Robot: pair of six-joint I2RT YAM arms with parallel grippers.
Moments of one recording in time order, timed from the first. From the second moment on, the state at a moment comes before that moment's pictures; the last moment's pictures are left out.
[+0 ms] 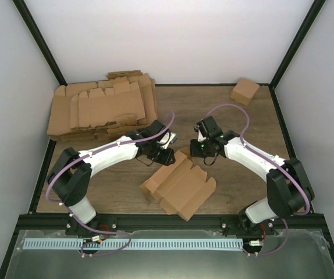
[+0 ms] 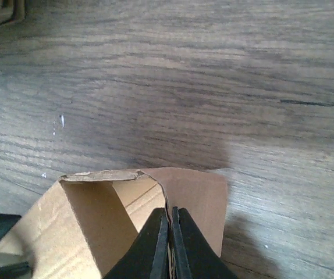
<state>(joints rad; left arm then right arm) -0.77 1.68 1.15 -0.57 0.32 -0.36 0.54 1.45 0.94 -0.55 -0.18 0.50</state>
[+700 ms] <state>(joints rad) -0.77 1.68 1.14 -0.53 0.29 -0.40 0.54 1.48 0.97 -0.51 -0.26 0.70</state>
